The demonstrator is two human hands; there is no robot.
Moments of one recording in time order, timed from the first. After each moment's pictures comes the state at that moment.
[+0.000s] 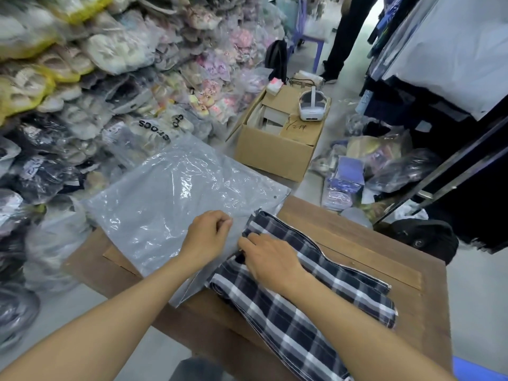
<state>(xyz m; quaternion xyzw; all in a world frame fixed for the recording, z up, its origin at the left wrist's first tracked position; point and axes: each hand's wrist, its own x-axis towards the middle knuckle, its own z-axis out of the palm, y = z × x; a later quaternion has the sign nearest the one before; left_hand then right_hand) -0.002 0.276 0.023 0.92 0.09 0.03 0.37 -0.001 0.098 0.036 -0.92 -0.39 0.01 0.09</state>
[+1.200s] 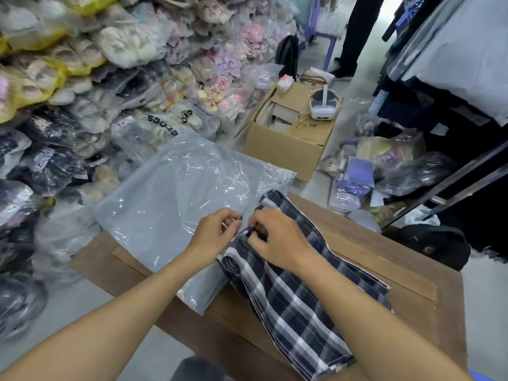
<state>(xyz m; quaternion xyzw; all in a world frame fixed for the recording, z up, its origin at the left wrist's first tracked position) 0.001 0.289 0.032 0.87 0.10 -0.01 0.49 0.042 0.113 0.053 -0.90 -0.32 0.06 0.30</state>
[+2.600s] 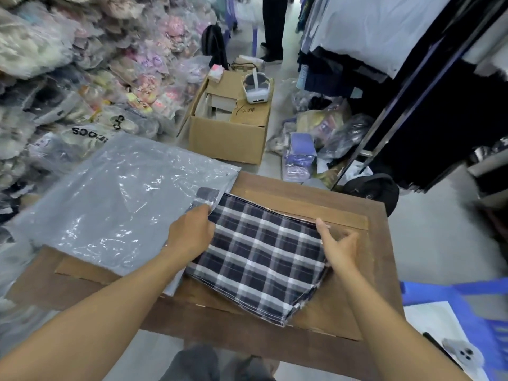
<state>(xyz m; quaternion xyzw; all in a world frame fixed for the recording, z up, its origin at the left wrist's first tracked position) -0.002 0.232 0.003 0.98 0.00 -0.04 0.19 -0.049 -0.073 0.014 -0.78 0.42 0.01 0.47</state>
